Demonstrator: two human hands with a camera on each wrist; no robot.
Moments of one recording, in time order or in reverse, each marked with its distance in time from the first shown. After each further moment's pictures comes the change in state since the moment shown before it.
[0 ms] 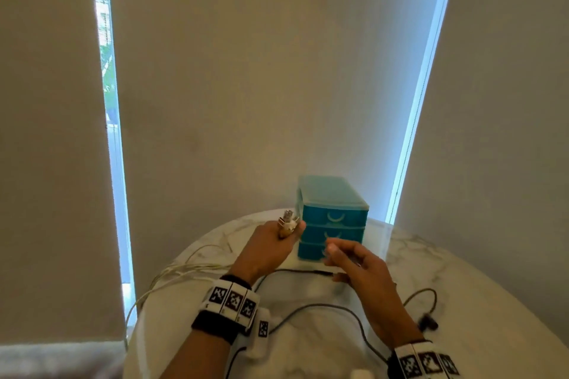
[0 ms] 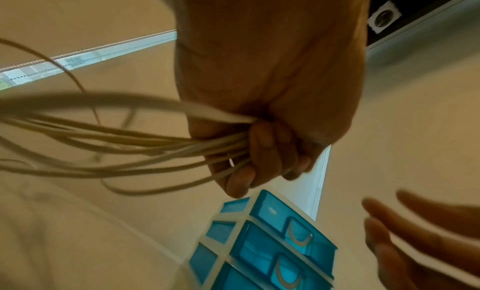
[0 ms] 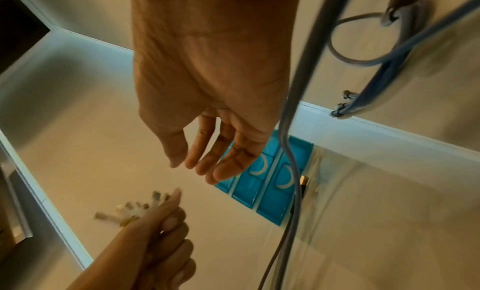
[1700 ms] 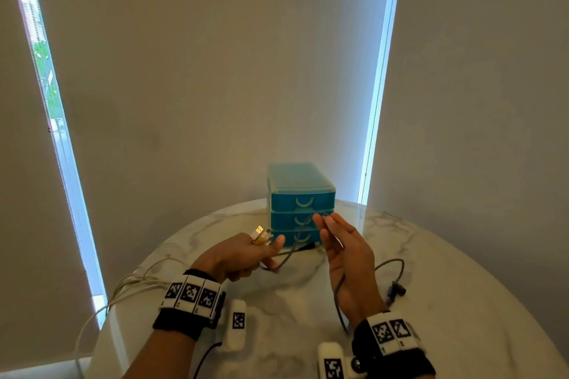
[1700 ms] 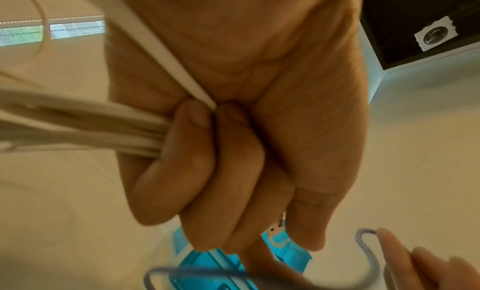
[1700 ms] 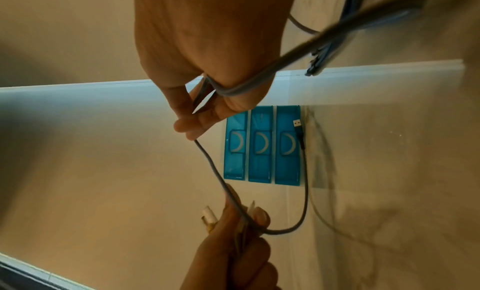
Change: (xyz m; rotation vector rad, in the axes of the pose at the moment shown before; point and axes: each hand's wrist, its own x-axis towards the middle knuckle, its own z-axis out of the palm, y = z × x) left_hand -0.011 0.001 0.002 -0.113 -0.465 -0.355; right_hand -0.006 -0.001 -0.009 0.798 0.255 0.085
